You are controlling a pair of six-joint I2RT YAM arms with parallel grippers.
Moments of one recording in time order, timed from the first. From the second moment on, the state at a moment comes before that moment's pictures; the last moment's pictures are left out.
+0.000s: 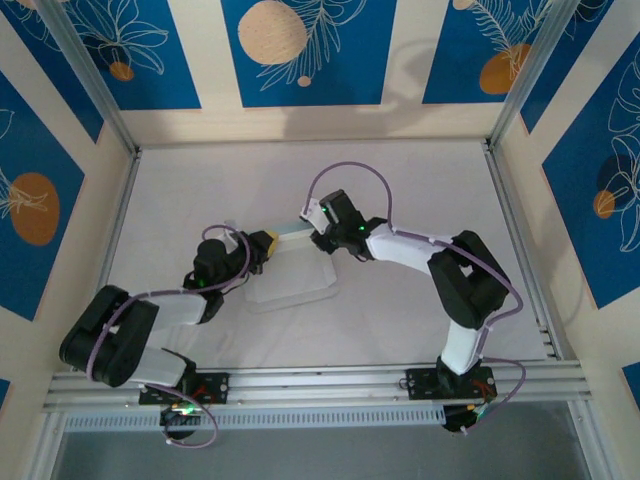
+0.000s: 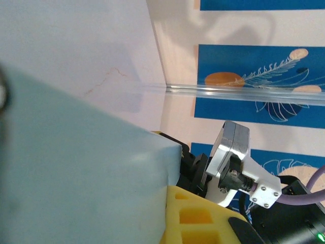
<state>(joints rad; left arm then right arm) -0.43 1.38 0.34 0.87 0.33 -1.53 0.70 1.80 1.15 -0.17 0.06 -0.25</state>
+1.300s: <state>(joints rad) -0.51 1.09 0.88 -0.20 0.34 -1.20 0.66 1.66 1.07 -0.27 -0.14 -0.32</state>
